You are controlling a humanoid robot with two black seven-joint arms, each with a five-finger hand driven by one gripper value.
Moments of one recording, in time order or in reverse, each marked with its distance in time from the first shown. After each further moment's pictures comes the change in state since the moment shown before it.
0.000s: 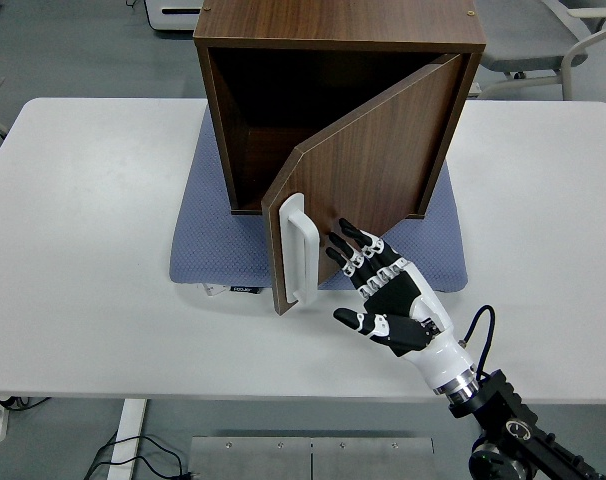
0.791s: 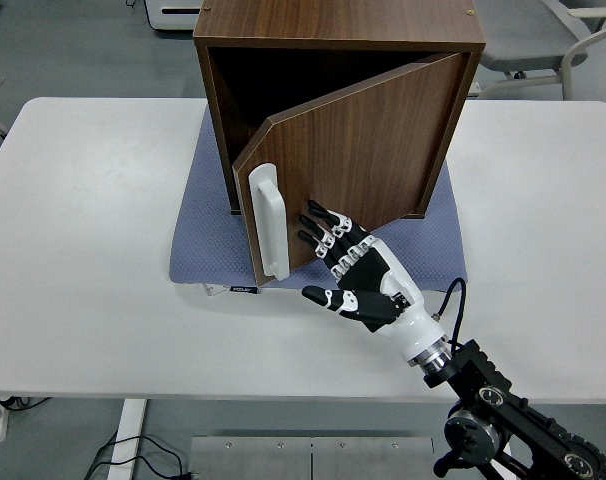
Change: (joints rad) left arm 0.000 0.000 0.000 0.000 0.000 0.000 0.000; right arm 0.153 0.035 -0.074 -0.069 0.044 -0.050 -0.052
